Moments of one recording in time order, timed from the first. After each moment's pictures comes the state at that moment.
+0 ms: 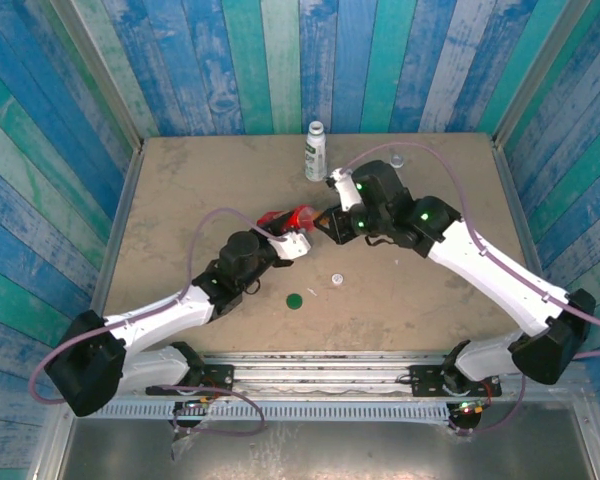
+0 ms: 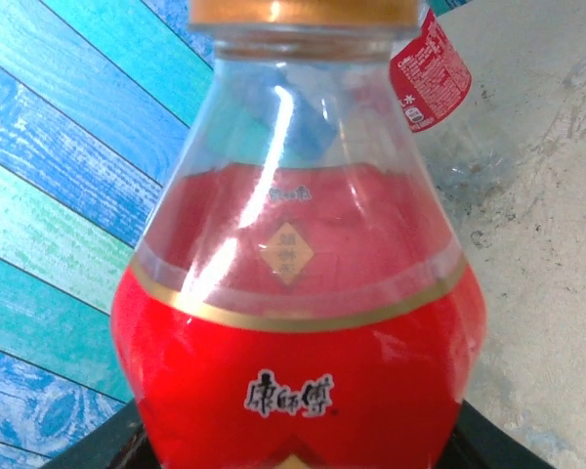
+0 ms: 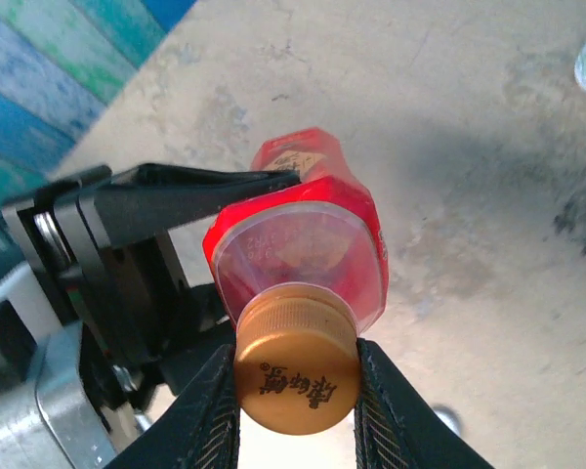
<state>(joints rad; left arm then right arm) -0.76 1.15 0.51 0.49 -0.12 0.75 0.77 1.37 1.37 -0.69 -0.17 0.36</state>
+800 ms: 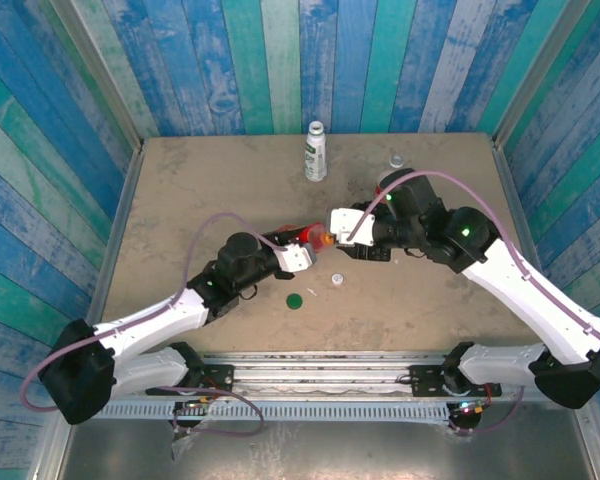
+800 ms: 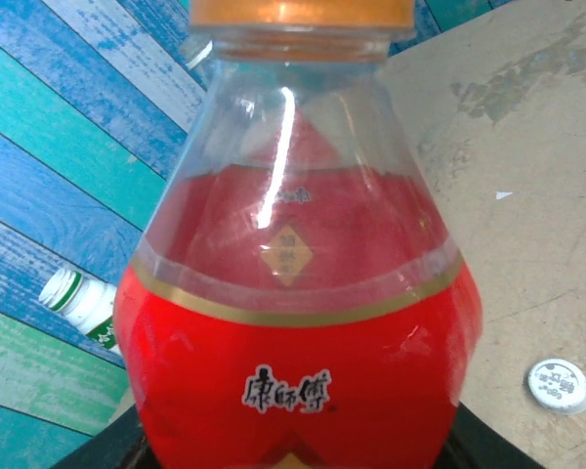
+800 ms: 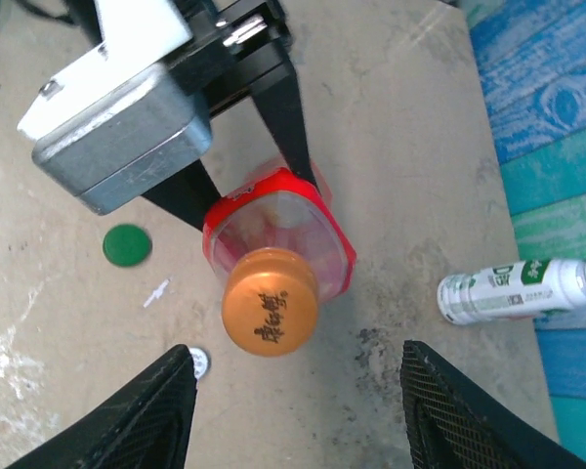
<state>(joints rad) -0.77 1.09 0.53 0.35 0.12 0.72 0.79 1.22 1.39 -0.89 -0.19 -0.83</state>
